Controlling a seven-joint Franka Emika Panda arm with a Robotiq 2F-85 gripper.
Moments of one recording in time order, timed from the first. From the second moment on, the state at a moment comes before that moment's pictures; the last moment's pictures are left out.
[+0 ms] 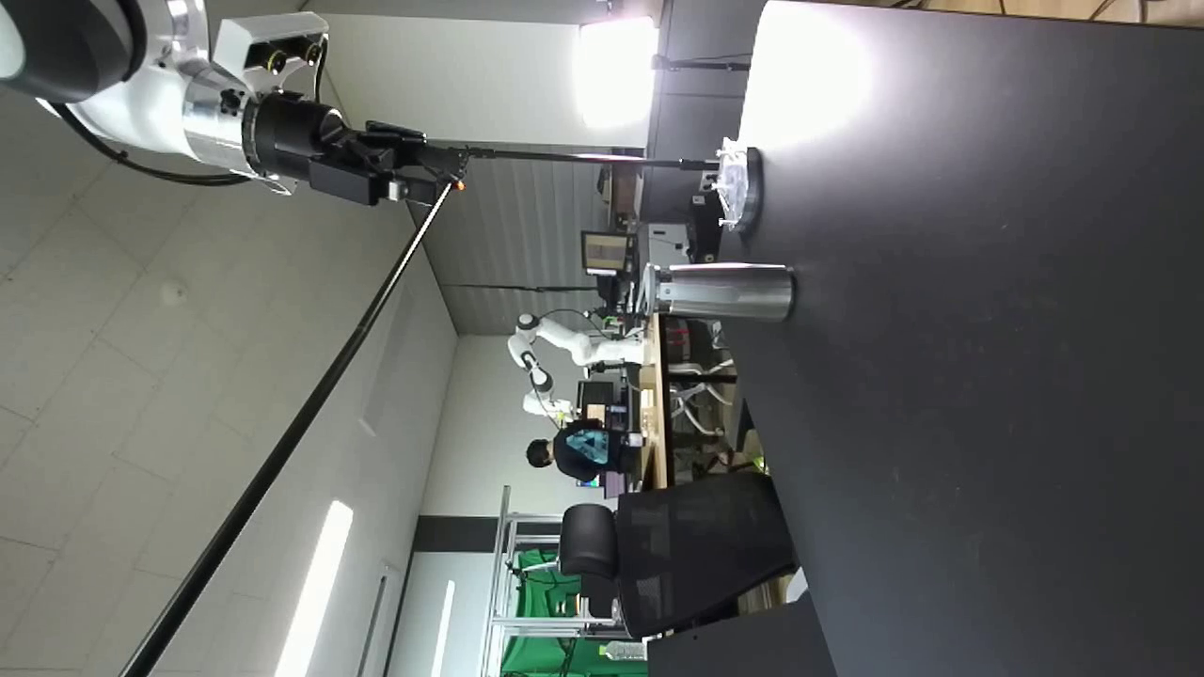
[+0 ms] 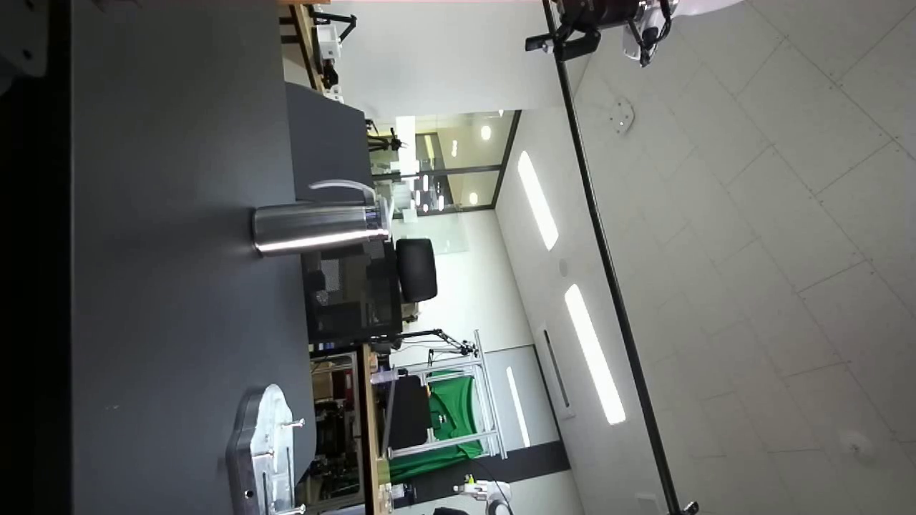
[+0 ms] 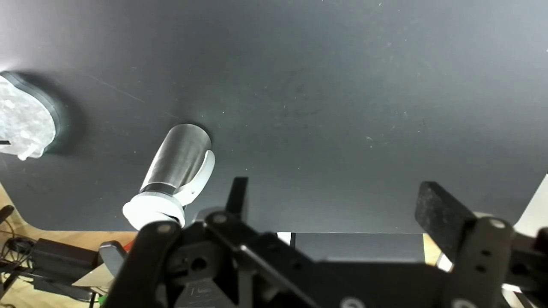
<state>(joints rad) -0.04 -0.61 -0.11 -2.46 -0.04 2.11 -0.15</state>
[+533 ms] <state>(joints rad) -0.05 -0.59 -0.11 -2.46 -0.04 2.14 -0.15</state>
